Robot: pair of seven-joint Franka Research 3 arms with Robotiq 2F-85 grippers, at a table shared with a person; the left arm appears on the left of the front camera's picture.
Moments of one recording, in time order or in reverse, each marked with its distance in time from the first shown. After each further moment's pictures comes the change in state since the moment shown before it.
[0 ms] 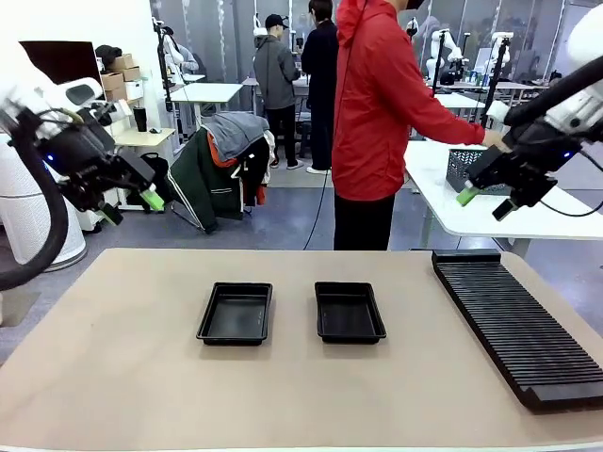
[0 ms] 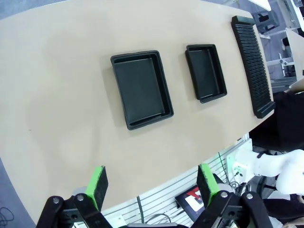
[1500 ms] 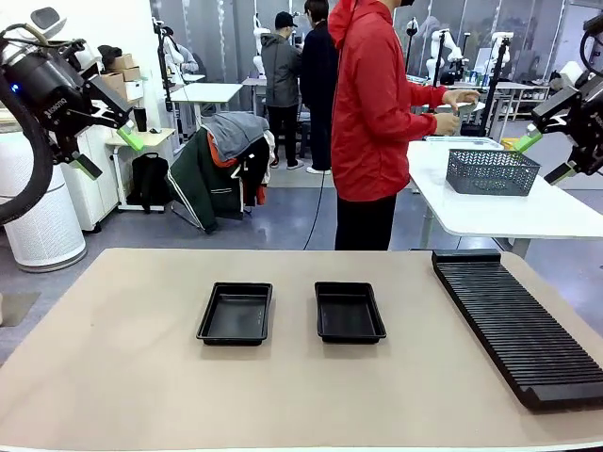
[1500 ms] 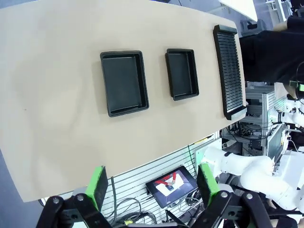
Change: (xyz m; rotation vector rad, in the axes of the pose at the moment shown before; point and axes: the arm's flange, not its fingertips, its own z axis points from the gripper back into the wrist) left arm 0.024 -0.015 0.078 -0.077 0.032 0.132; right arm 0.009 -0.050 0.093 0.161 -0.024 -0.181
